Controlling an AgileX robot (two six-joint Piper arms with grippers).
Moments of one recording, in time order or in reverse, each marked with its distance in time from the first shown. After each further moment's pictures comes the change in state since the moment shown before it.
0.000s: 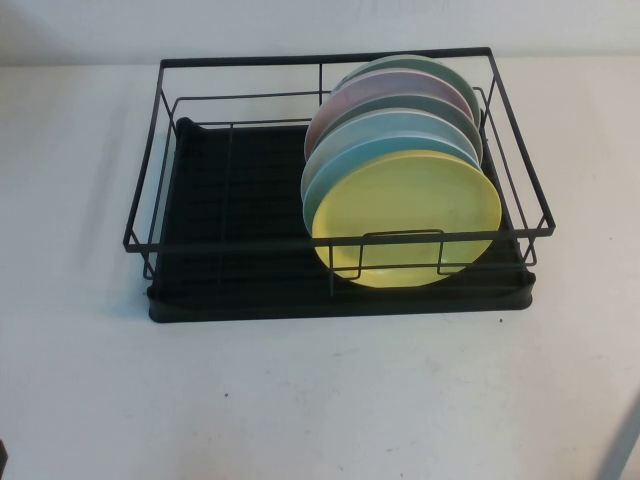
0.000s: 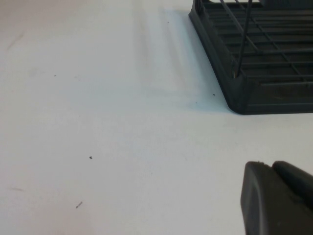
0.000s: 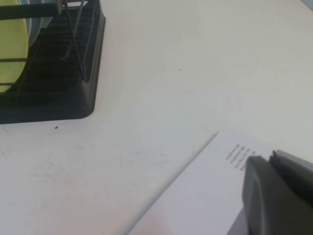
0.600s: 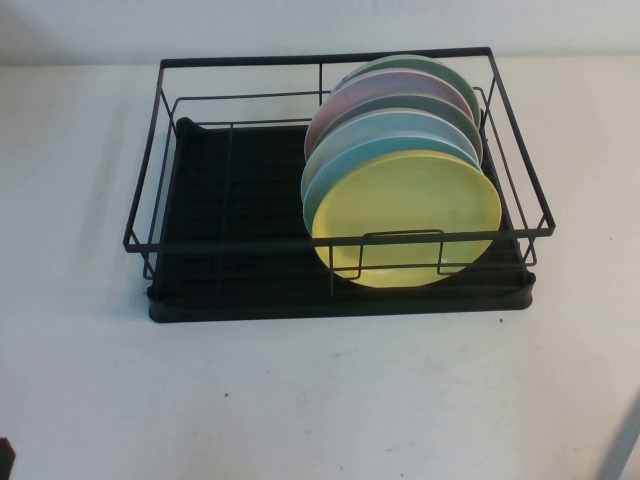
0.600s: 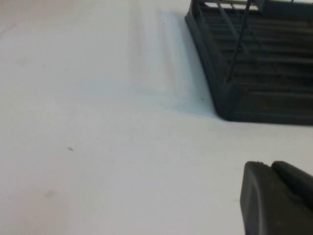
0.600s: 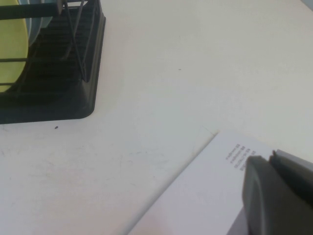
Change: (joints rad) right arm 0.000 0.000 0.000 0.000 0.000 0.000; left arm 0.000 0.000 0.000 -0.035 -0.003 -0.017
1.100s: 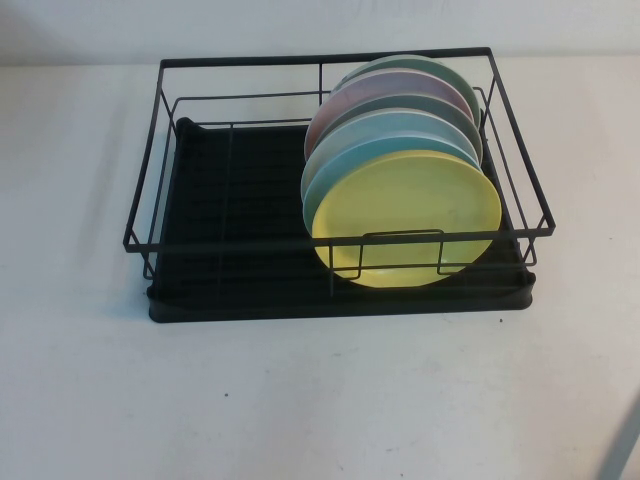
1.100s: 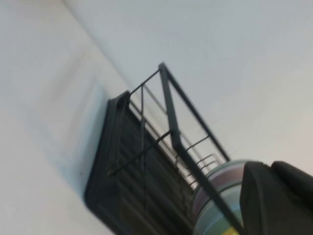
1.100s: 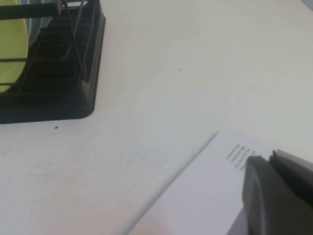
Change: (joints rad) right arm 0.000 0.000 0.000 0.000 0.000 0.000; left arm 0.000 0.000 0.000 -0.574 -0.290 -0.285
